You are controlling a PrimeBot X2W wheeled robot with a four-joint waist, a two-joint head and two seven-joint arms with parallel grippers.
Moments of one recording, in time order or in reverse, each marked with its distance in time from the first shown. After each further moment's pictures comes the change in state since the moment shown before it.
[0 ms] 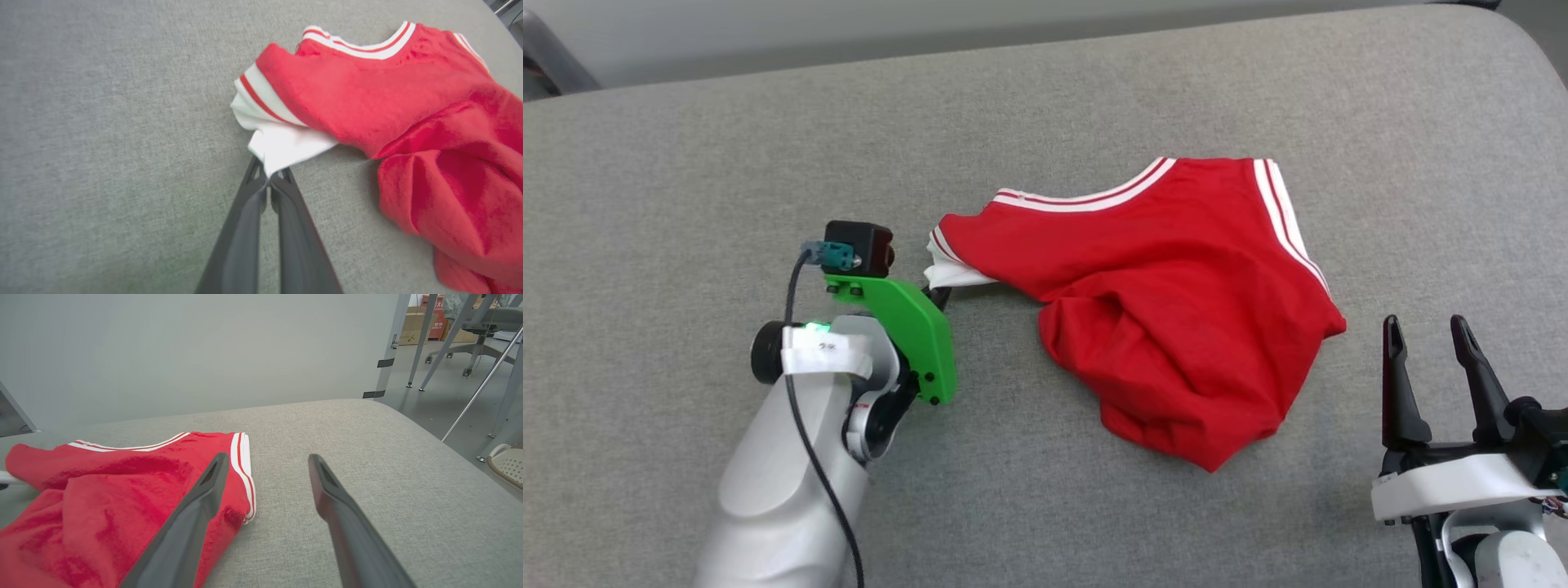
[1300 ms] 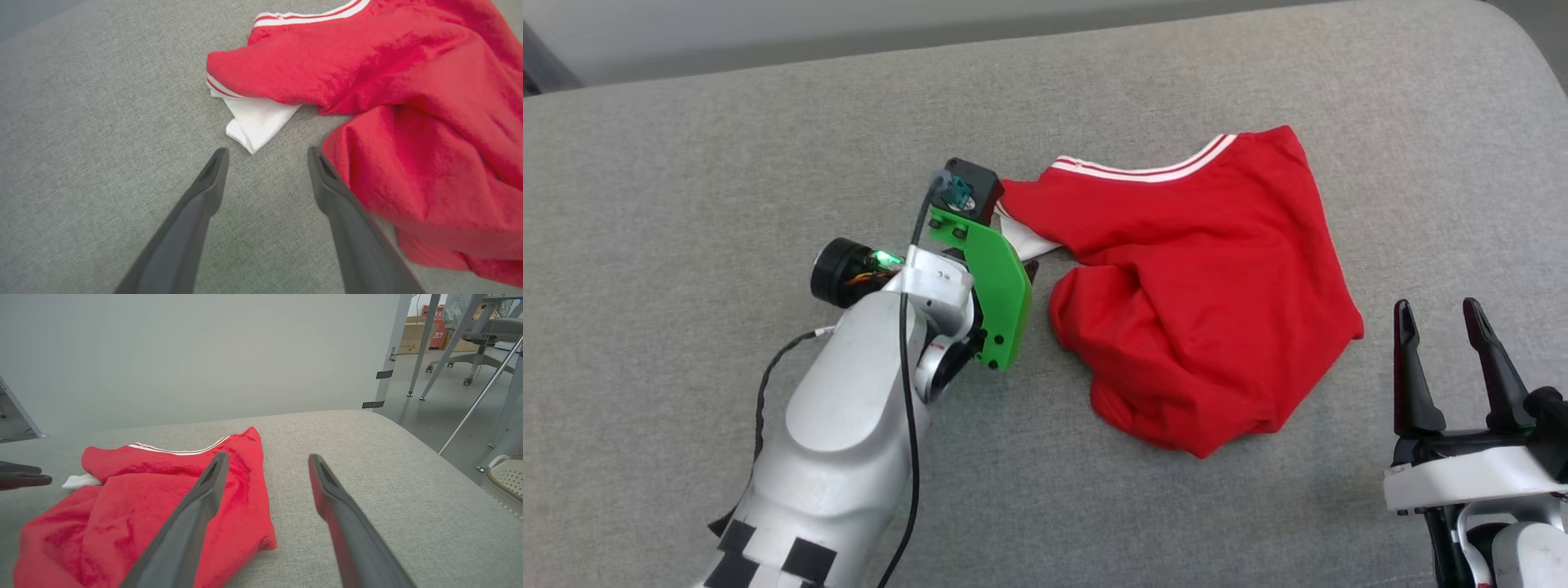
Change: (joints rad) left arm -0.146 -0.058 -0.114 0.014 0.163 -0.049 0.205; right arm 0.009 -0.035 0.017 -0.061 0.035 0.000 0.013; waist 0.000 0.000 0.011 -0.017
